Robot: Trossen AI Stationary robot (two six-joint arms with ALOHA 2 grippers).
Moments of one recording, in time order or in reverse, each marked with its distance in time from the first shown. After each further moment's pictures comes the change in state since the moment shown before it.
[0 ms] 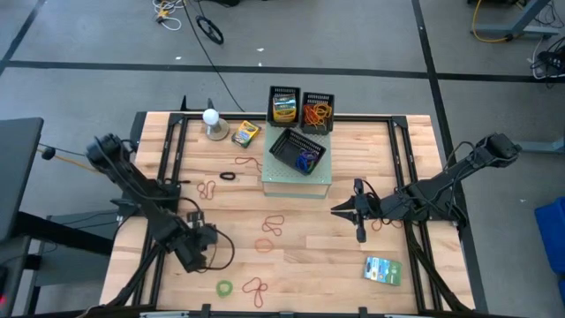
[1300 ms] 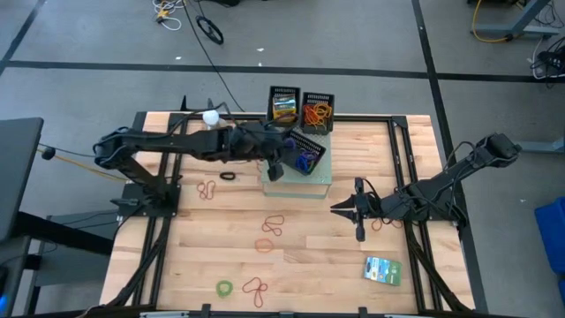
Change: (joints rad) left arm 0.947 0.057 0.510 0.519 0.027 0.992; right arm 0.000 0.000 0.000 0.019 0.029 -0.015
